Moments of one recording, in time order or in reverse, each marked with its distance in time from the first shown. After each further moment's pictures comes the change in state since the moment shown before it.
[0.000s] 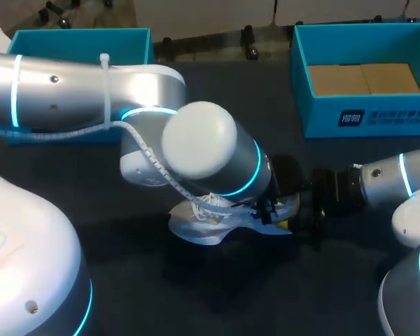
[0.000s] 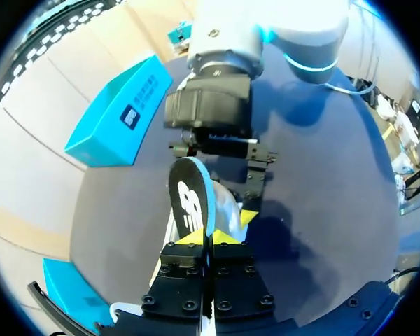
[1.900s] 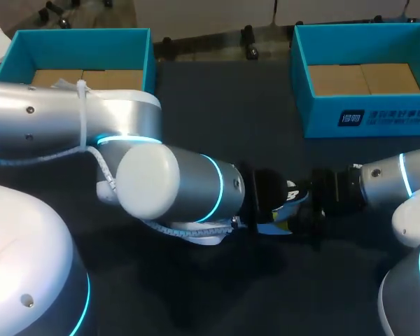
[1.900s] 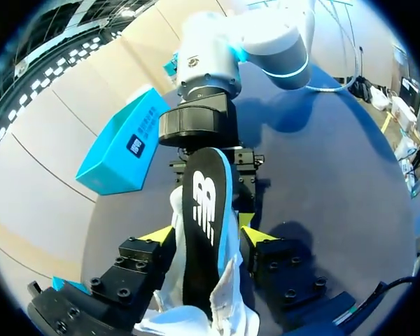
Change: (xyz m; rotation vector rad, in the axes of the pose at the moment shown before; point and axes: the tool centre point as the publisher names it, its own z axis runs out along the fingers) left arm 0.004 0.004 -0.002 0.182 -0.083 0.095; right arm 0.000 0.000 0.000 0.000 0.000 0.000
